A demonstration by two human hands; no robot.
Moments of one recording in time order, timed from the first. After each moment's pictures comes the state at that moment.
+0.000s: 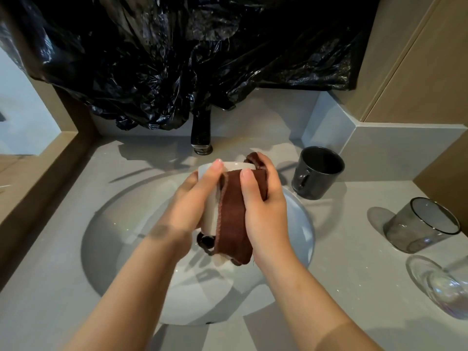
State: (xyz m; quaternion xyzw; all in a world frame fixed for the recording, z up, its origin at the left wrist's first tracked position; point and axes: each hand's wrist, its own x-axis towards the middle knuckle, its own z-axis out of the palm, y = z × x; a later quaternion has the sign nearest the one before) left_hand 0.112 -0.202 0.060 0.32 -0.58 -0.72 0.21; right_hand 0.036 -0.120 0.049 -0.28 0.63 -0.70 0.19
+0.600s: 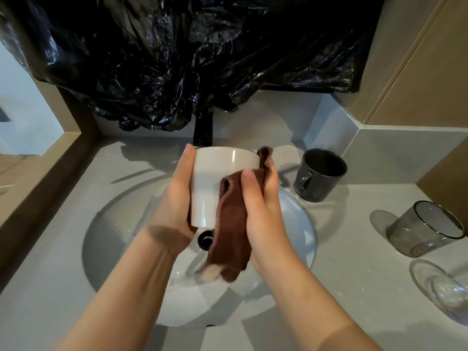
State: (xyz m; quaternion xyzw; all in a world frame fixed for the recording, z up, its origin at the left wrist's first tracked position) left_hand 0.112 -0.207 0.071 0.22 -0.45 -0.84 0.22; right_hand 0.046 -0.116 0.065 -0.23 0.59 -0.71 0.31
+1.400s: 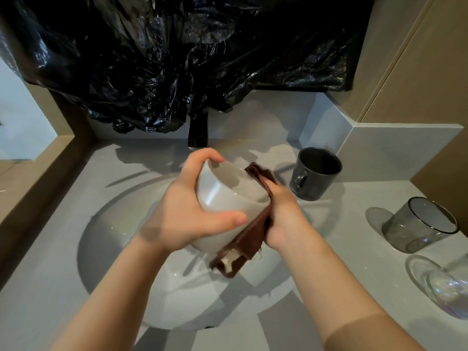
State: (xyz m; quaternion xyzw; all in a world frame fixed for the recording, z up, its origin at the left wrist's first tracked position) left_hand 0.124 -0.210 0.067 0.14 -0.80 -0.50 0.29; right_hand 0.002 -0.123 0.065 -0.03 0.55 -0.71 0.45
